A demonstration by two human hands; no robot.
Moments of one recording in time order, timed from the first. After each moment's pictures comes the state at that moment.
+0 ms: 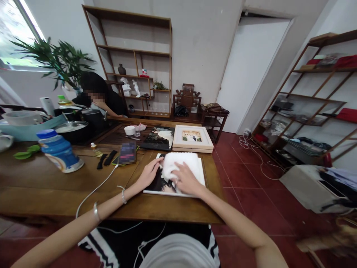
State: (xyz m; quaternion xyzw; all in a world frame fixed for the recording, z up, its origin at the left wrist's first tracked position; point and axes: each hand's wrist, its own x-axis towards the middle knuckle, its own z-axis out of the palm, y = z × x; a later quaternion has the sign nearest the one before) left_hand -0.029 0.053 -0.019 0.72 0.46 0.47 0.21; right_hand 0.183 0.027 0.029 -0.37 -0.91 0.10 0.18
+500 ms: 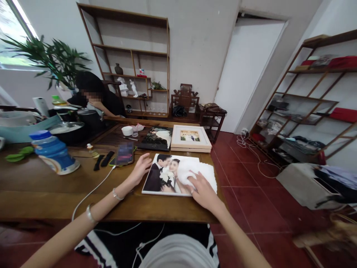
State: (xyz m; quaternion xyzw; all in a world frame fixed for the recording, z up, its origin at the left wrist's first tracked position) left_hand -0.045 0.065 -0.011 0.40 0.50 0.57 0.52; right_hand 0.236 -0.022 0.035 -0.48 -0.86 0.09 0.16
